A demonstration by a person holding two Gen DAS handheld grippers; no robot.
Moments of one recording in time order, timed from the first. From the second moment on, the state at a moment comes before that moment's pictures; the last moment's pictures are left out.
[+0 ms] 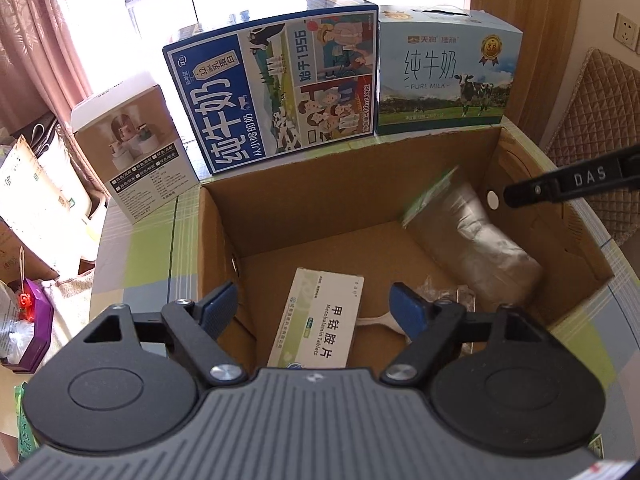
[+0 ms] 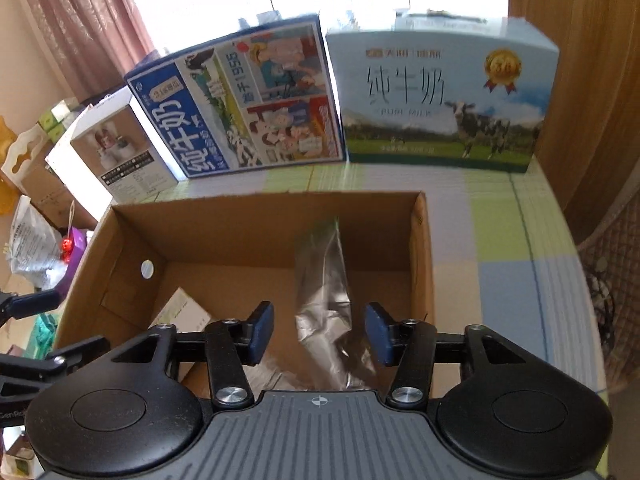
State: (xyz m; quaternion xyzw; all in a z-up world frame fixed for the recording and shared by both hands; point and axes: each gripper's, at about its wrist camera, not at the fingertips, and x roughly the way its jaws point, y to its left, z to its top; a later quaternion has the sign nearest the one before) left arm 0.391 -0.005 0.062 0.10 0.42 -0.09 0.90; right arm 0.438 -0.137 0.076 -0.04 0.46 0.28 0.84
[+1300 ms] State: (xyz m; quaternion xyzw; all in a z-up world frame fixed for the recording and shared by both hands) left arm 0.188 0.009 0.077 0.05 0.42 -0.10 0.90; right arm 0.213 -0.224 0.113 -0.15 0.40 0.32 0.85
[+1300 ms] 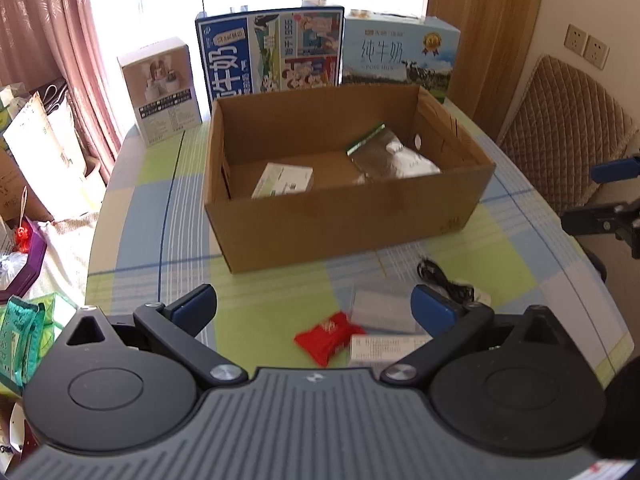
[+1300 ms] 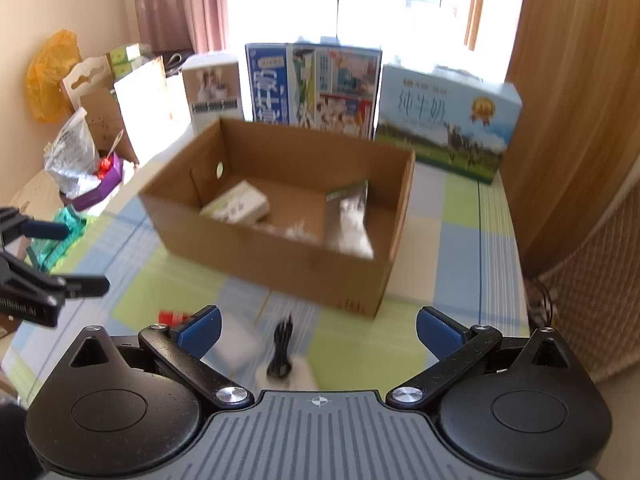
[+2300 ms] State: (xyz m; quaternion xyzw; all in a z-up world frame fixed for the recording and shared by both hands) left arm 0.109 -0.037 0.001 0.16 0.45 -0.21 0.85; right arm 0.116 -0.305 0.000 -0.06 0.50 0.26 0.82
